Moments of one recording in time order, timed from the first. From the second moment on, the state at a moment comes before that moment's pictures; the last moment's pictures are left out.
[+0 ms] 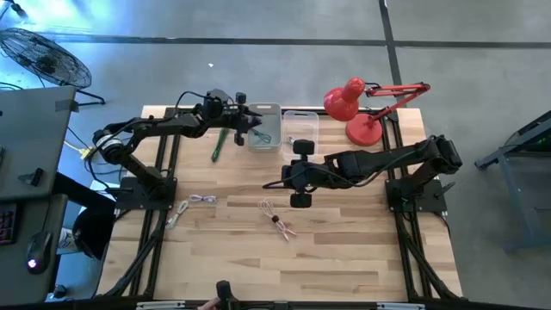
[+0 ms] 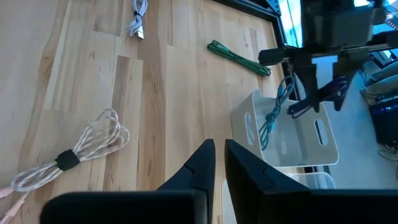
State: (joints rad) left arm 0.71 1.53 0.80 0.39 0.40 0.96; right arm 0.16 1.64 1.51 -0.67 0.45 -0.10
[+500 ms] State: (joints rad) left arm 0.71 1.53 0.84 0.30 0.37 0.96; right arm 0.16 1.64 1.51 -0.67 0.41 -0.11
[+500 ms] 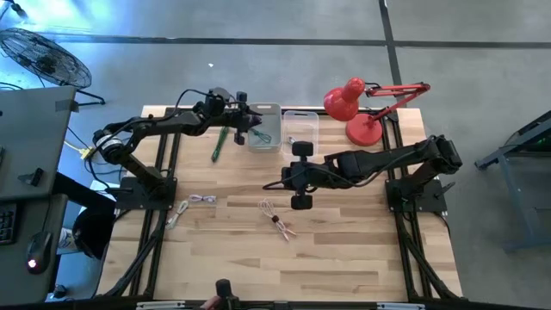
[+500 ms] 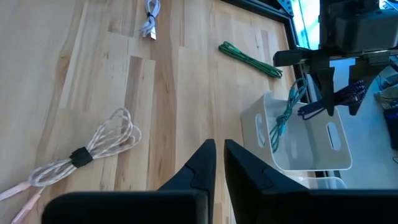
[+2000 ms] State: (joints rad) left arm 0.55 1.47 0.84 0.42 0.20 0.97; right arm 0.16 1.64 1.51 -0.70 0.41 -0.07
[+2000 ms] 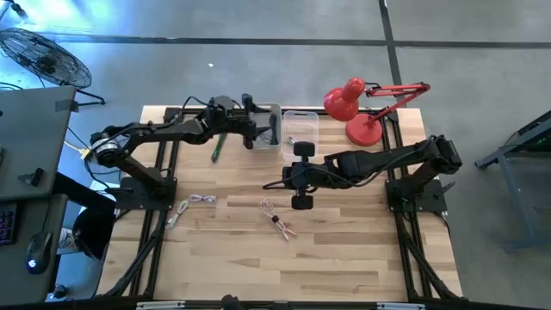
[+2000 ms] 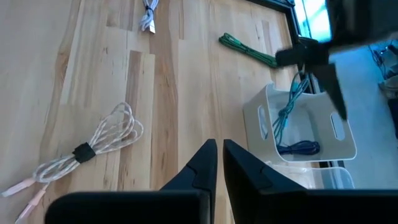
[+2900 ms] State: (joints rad) left arm 0.56 0.77 0.84 -0.50 -0.19 0.50; right arm 0.16 1.64 1.51 -0.73 0.41 -0.09
